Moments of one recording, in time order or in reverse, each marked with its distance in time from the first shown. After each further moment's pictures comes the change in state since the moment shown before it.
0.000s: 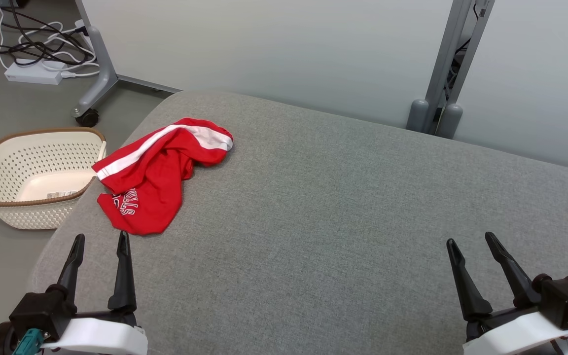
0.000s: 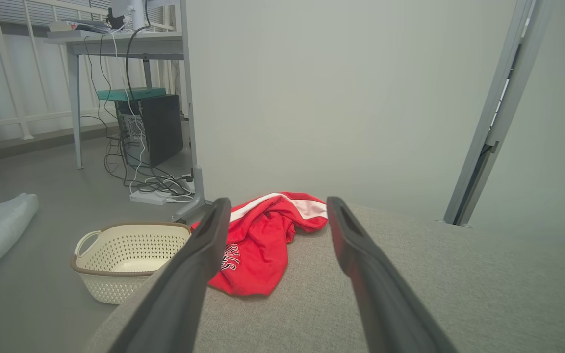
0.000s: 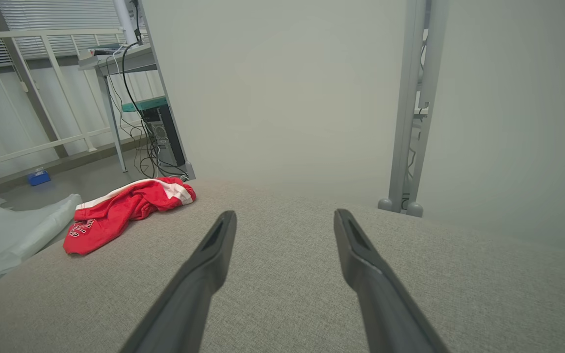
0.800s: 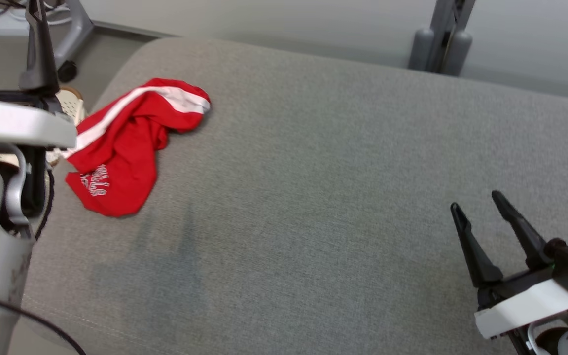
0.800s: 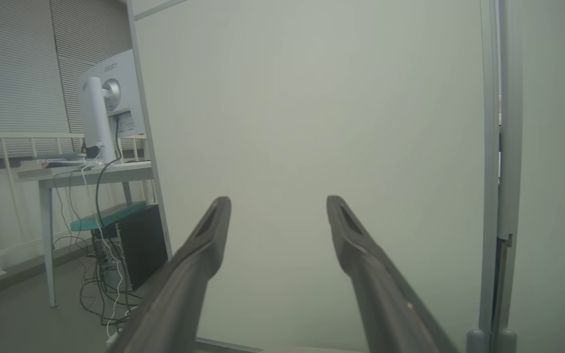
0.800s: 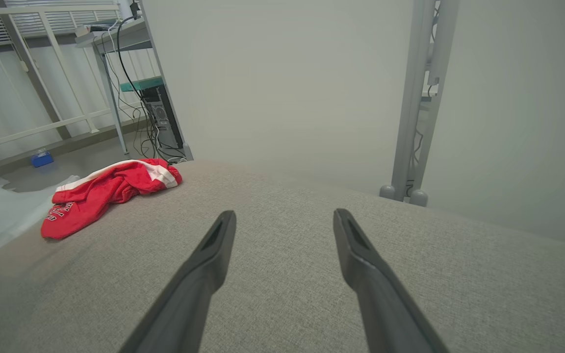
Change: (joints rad) left arm -0.660 0.056 0.069 0.152 0.024 -0.119 0.082; right arm -0.078 -0.089 0.033 -0.091 0.010 0.000 0.052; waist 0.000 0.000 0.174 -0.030
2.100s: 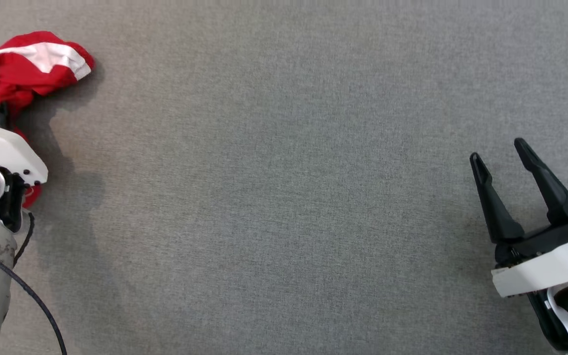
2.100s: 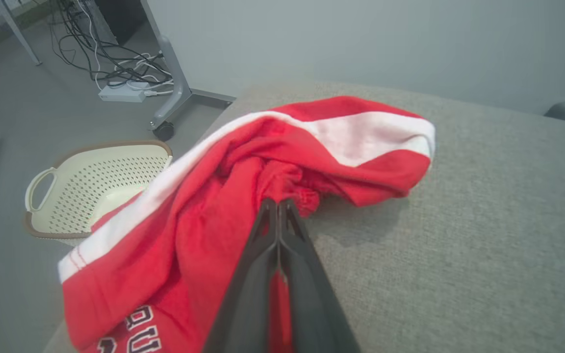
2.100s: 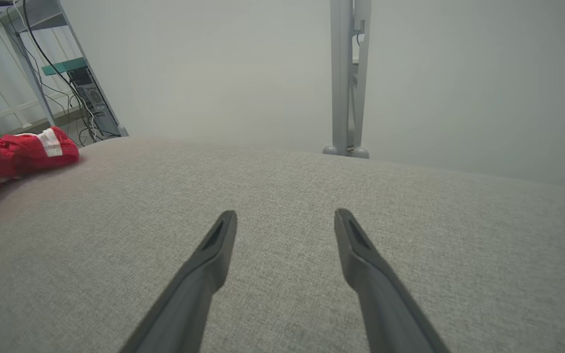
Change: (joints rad) left arm -0.283 -0.044 -0.072 1.005 -0.136 -0.197 0.044; right arm -0.161 -0.086 0.008 0.009 0.037 0.000 -0.023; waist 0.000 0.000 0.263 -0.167
